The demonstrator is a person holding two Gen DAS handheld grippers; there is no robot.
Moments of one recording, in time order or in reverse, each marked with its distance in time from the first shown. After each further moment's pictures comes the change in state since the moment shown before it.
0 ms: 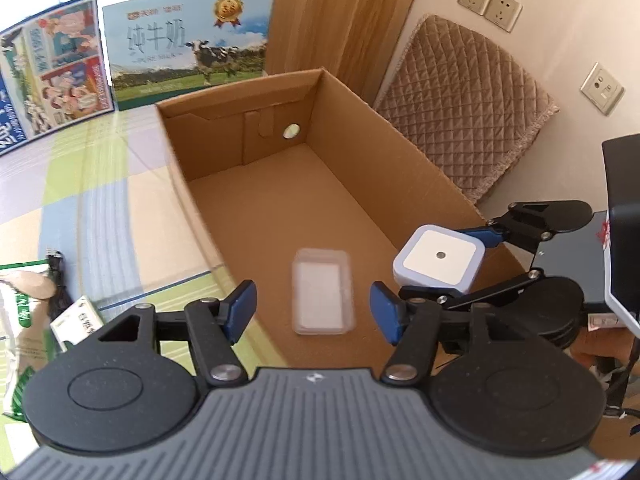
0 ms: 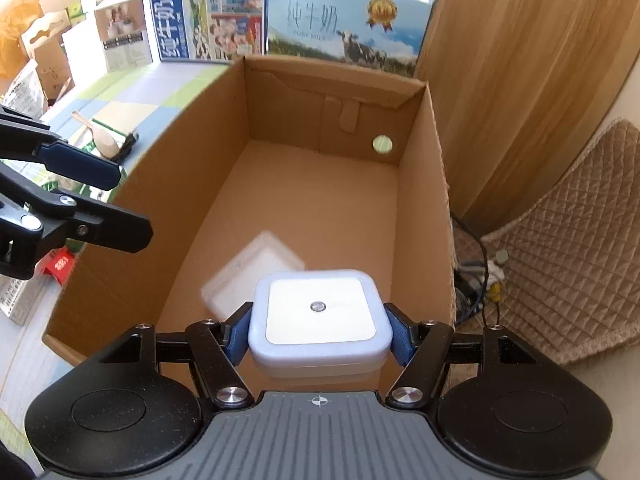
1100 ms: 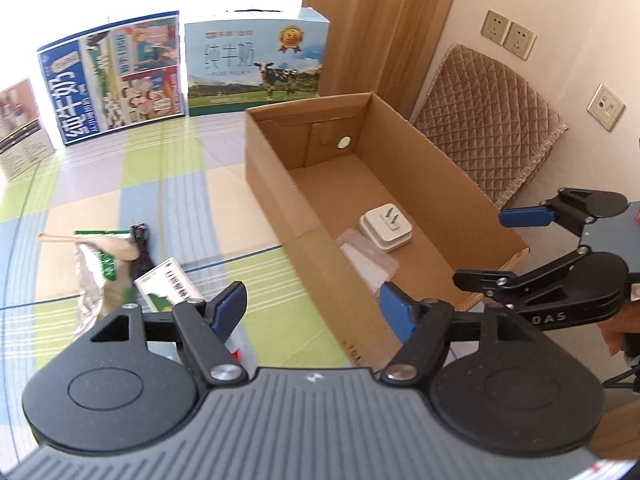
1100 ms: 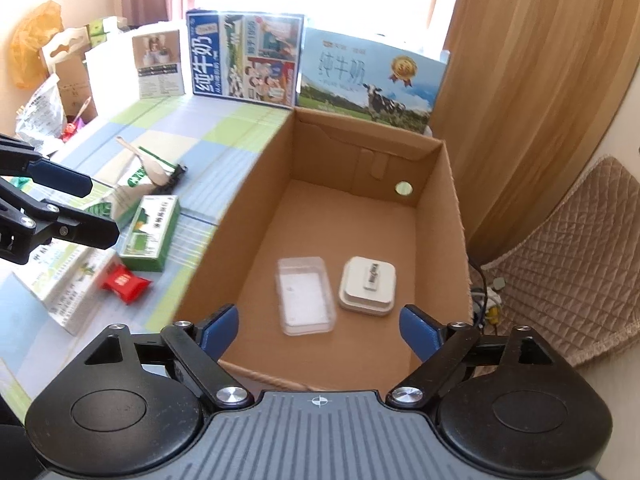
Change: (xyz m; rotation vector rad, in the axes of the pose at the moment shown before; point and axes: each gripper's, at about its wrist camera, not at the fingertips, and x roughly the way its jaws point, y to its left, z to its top) left arm -0.091 0.040 -0.049 -0.046 -0.072 0.078; right arm -0.068 0.065 0.001 -0.026 -0.088 -0.005
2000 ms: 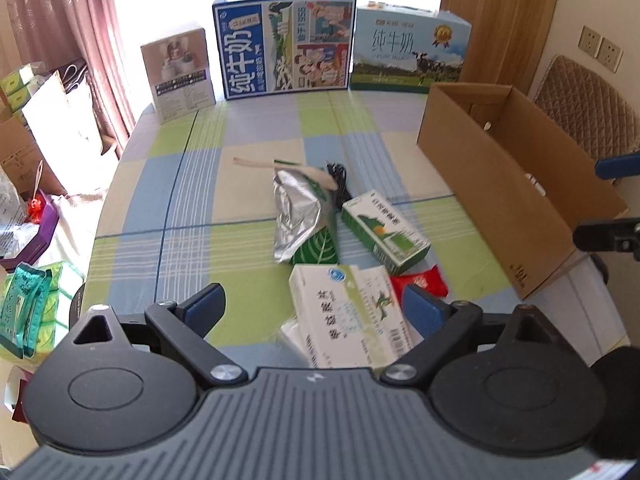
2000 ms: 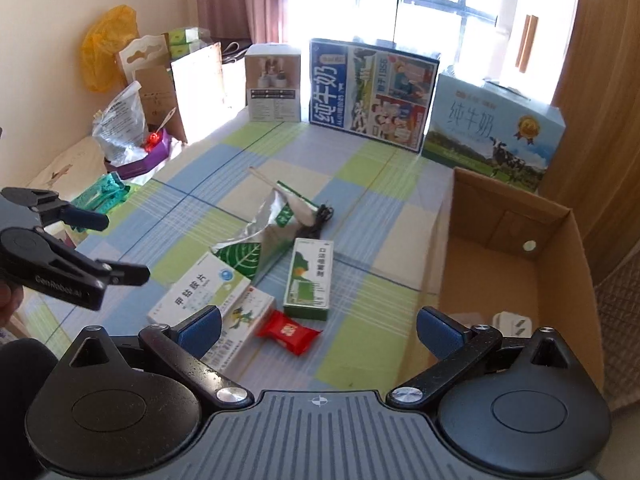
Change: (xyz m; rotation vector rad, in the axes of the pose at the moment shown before) left arm -0.080 0.140 -0.094 -0.091 0.004 0.252; right arm -0.015 0.152 0.038 -0.062 -0.037 0.180
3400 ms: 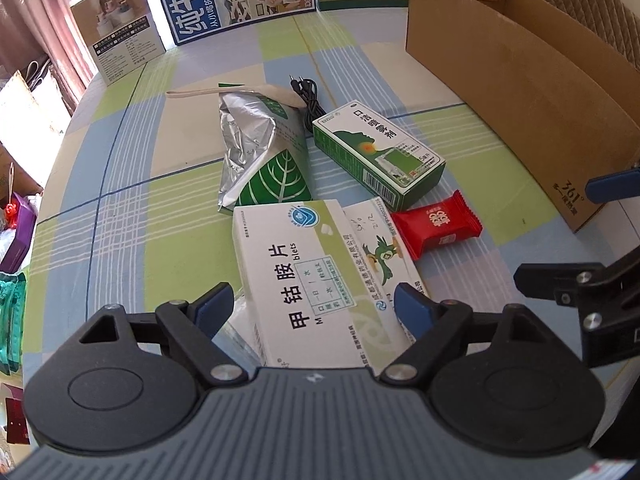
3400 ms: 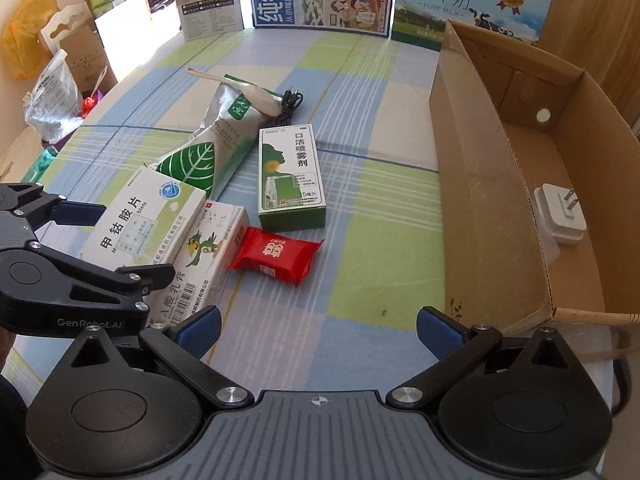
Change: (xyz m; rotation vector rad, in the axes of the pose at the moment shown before) left arm 0.113 -0.041 -0.031 0.152 0.130 0.023; right arm 0.109 0.007 -0.060 0.201 0.189 -0.110
